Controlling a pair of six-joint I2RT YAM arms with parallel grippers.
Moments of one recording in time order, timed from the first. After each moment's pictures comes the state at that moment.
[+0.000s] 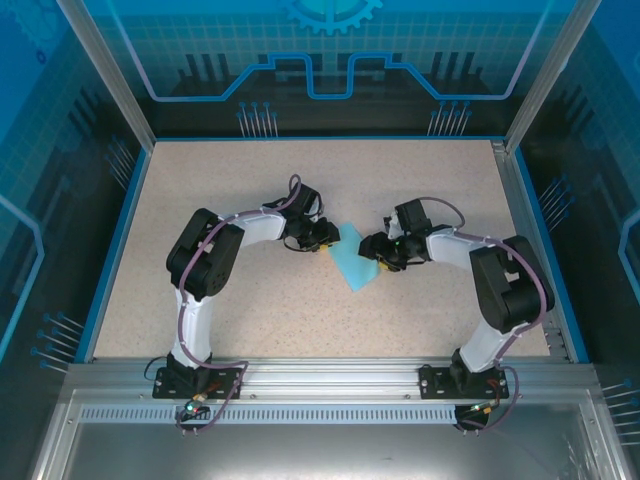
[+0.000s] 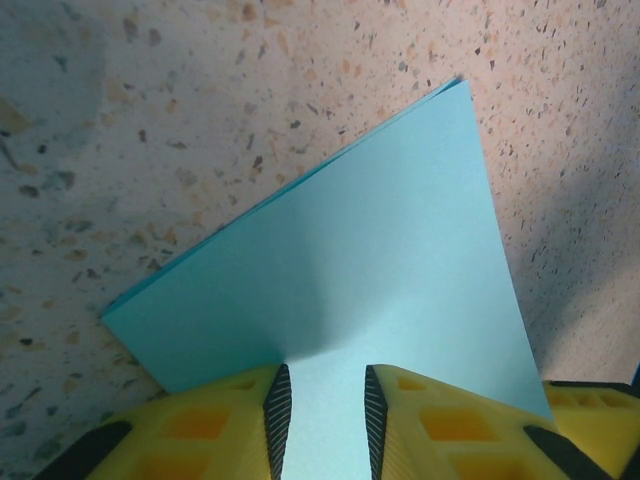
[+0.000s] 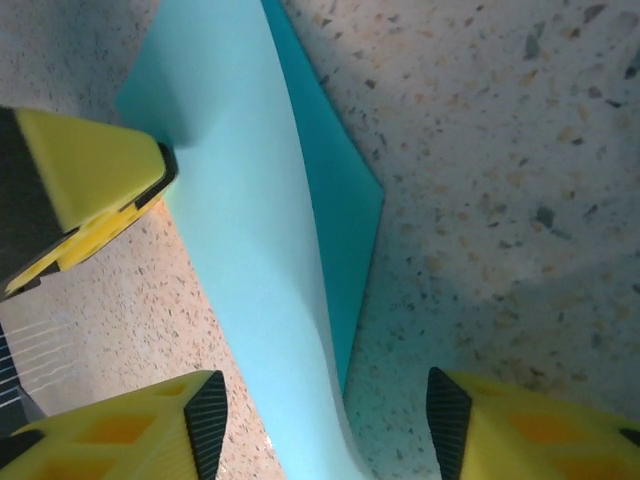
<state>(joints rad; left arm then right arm) -0.47 2.08 1.31 -0.25 0.46 -0.82 0.31 1.71 0.87 -0.25 -0.53 0.65</state>
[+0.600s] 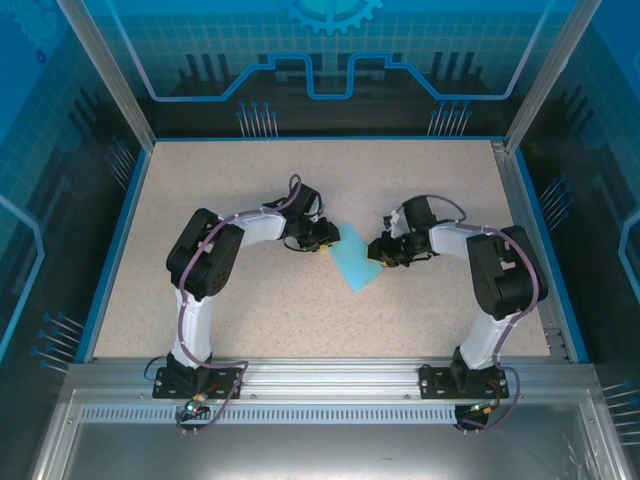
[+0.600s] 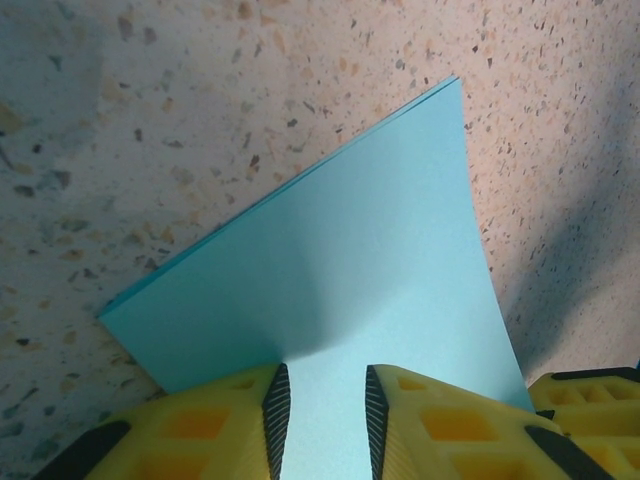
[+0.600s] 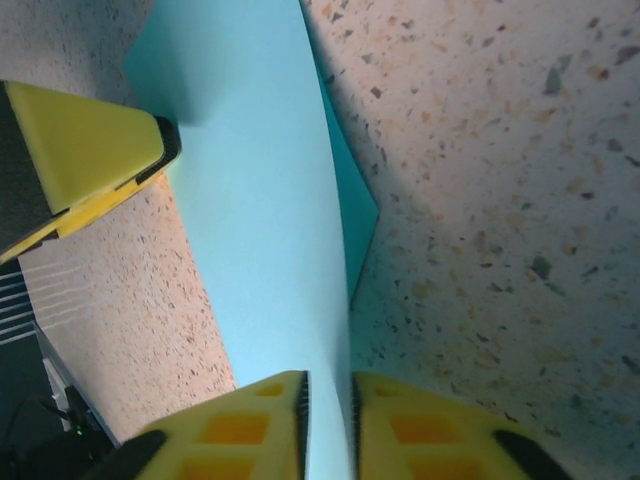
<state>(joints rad) -0.47 2.08 1.31 -0.25 0.47 -0.82 0.24 1.79 0.91 -0.29 -0.67 0.48</state>
